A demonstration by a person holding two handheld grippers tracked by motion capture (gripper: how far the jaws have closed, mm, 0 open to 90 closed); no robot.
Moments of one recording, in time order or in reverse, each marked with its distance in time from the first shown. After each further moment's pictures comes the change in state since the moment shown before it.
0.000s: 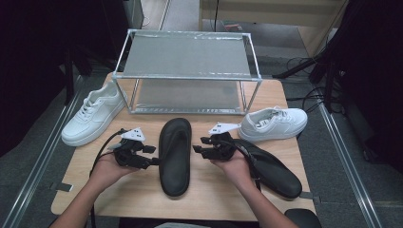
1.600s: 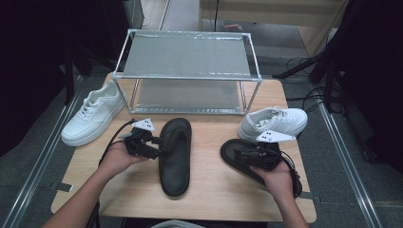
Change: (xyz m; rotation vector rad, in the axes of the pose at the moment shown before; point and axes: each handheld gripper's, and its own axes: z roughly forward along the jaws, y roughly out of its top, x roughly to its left) left arm 0.016 0.028 0.020 -0.005 -0.035 0.022; right arm -0.035 -0.046 -0.110 -0.102 -0.136 0.085
